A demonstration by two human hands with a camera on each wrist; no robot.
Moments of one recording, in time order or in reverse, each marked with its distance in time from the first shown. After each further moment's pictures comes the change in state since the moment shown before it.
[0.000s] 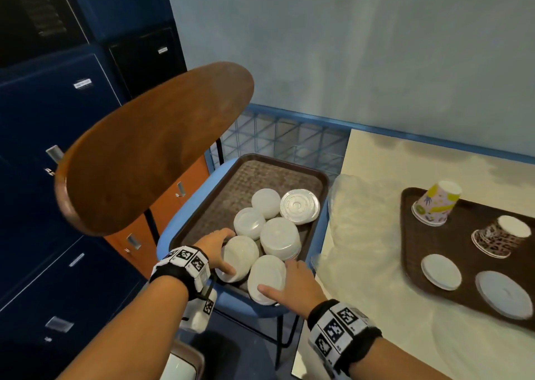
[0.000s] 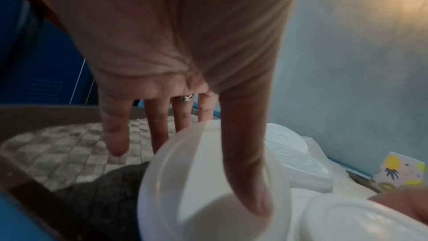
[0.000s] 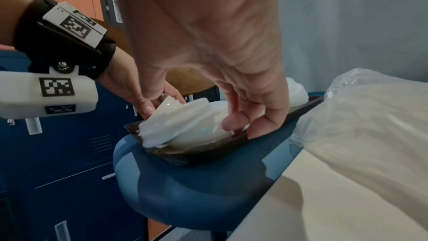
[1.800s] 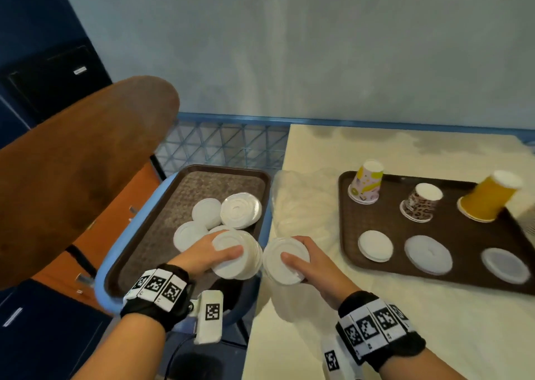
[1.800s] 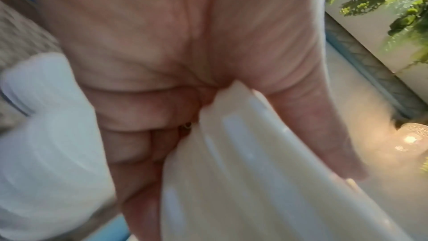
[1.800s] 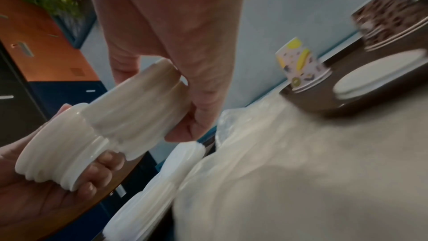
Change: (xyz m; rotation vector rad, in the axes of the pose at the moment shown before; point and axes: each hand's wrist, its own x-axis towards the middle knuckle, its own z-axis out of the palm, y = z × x) left_hand -0.021 0.126 0.019 -0.818 -0.177 0.247; right_hand -0.056 0.092 -0.099 0.956 0.111 -0.059
